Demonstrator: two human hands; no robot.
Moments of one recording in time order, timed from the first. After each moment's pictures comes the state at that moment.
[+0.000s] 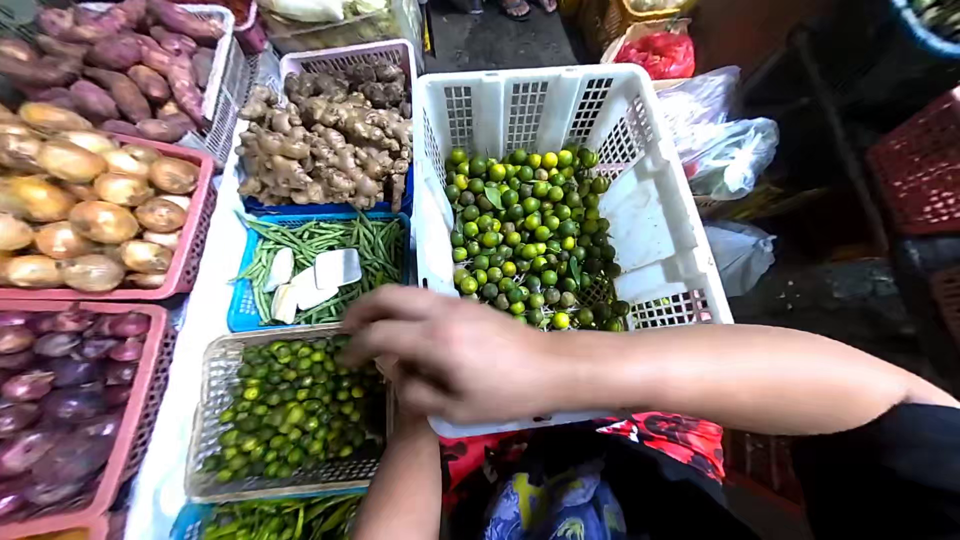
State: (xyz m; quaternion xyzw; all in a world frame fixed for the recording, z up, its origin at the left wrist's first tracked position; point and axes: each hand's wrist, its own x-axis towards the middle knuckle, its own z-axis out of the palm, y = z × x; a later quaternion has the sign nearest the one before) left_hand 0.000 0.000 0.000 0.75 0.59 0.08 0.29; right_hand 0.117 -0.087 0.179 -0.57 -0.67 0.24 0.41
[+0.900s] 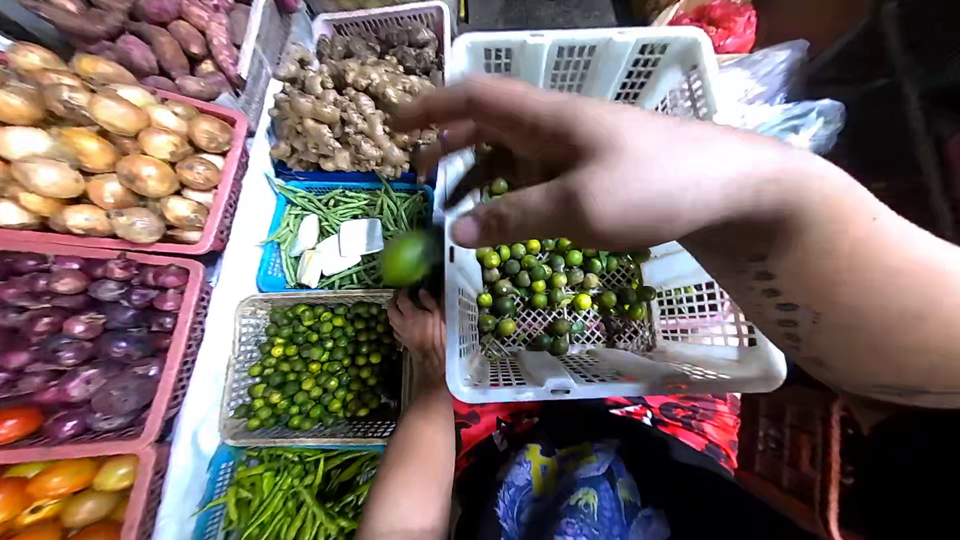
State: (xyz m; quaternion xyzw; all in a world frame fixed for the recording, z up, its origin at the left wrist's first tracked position) left_hand -0.005 0.012 -0.080 0.74 0.62 0.12 0.24; right_hand 0.202 -0.083 0.250 -0.60 -0.57 0.42 0.36
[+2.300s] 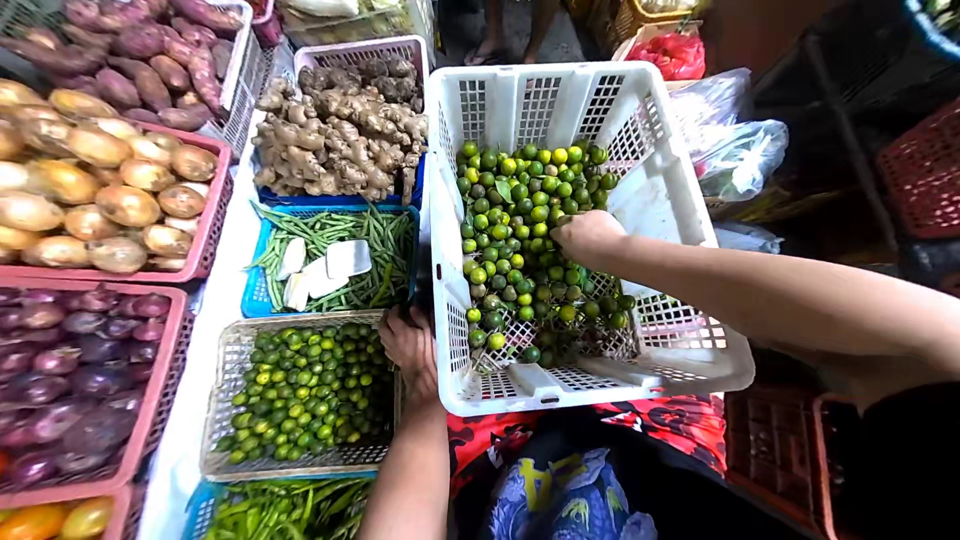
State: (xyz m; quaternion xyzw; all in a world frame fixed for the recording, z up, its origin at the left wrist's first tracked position) left_hand -0.003 0.008 -0.077 0.75 0.60 0.17 0.21; right_hand 0.286 -0.132 0.049 -0.83 -0.49 0.21 -0.18
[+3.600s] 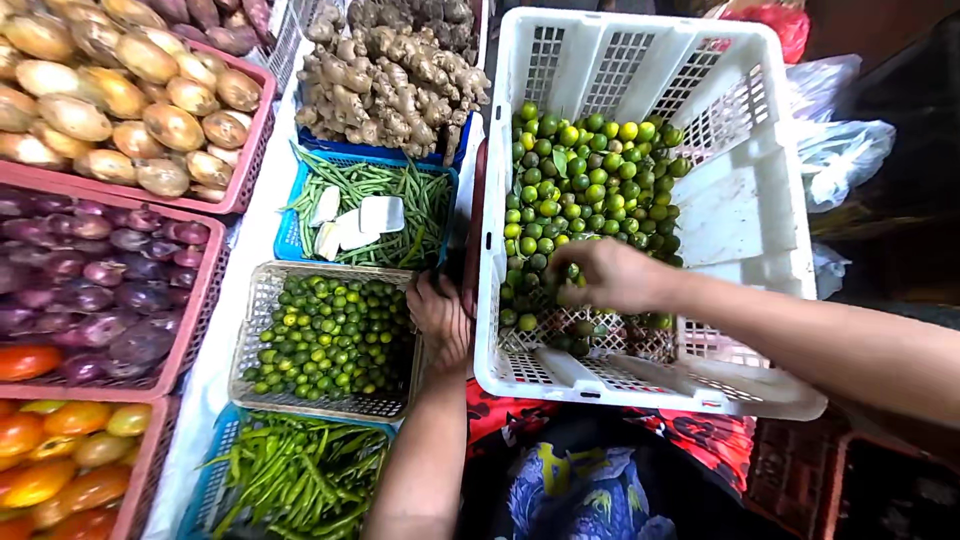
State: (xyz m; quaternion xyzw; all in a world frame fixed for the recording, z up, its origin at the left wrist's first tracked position) left_hand -0.009 0.008 -0.094 0.75 0.60 0.18 0.19; right_hand 0.212 -0.134 0.085 -0.74 -0.52 0.39 0.15
